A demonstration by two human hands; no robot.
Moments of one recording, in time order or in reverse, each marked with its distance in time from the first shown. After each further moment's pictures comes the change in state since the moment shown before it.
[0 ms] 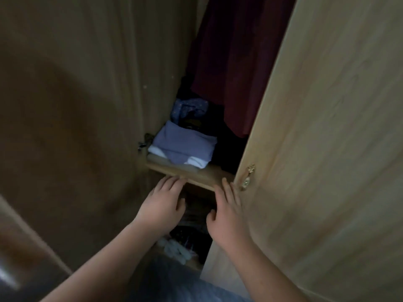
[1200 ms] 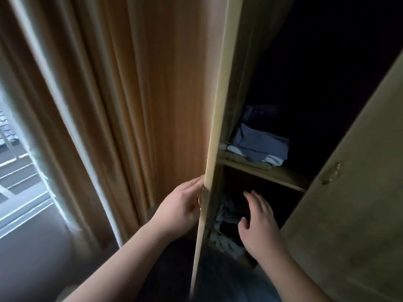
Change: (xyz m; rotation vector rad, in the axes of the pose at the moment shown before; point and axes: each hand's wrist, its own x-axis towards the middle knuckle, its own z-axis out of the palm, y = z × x) left_hand -0.161 -0.187 -0.177 -0.348 0.054 0.125; right_hand -0.082 -0.244 0.048 0.180 -0.043 0.061
